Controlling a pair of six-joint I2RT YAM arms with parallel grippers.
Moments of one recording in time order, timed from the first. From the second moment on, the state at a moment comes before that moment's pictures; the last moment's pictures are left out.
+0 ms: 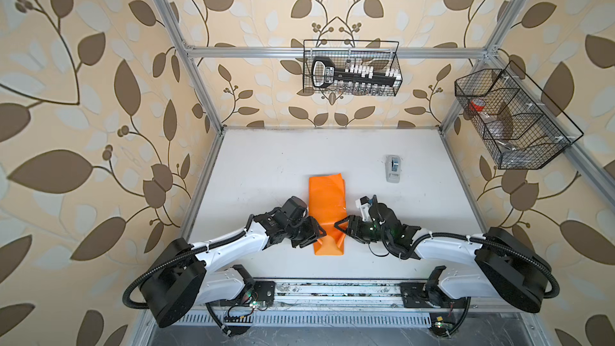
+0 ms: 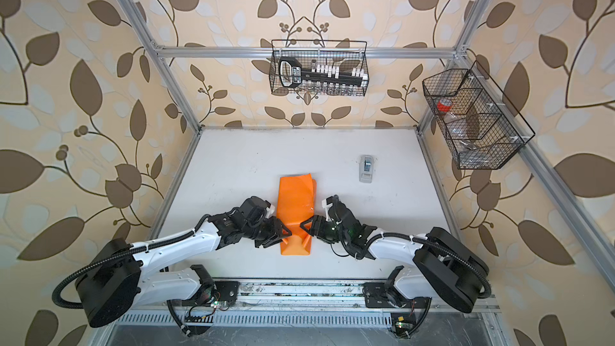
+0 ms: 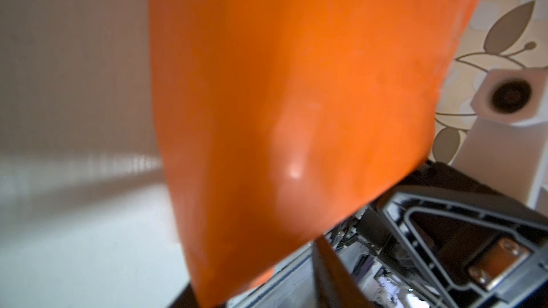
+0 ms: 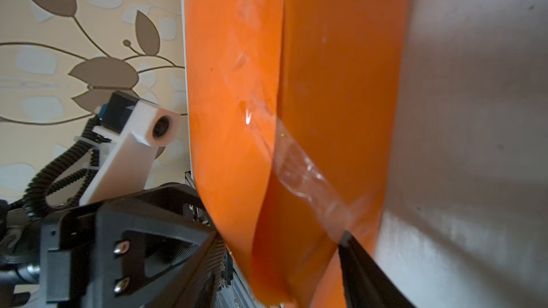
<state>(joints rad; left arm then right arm) -0.72 1.18 0.53 -0.25 0.42 -1.09 0.79 1.34 0.39 0.35 -0.26 1.16</state>
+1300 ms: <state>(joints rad) -0.72 1.29 0.66 -0.27 0.36 -1.10 0.77 1.35 0.39 0.49 -0.28 1.28</state>
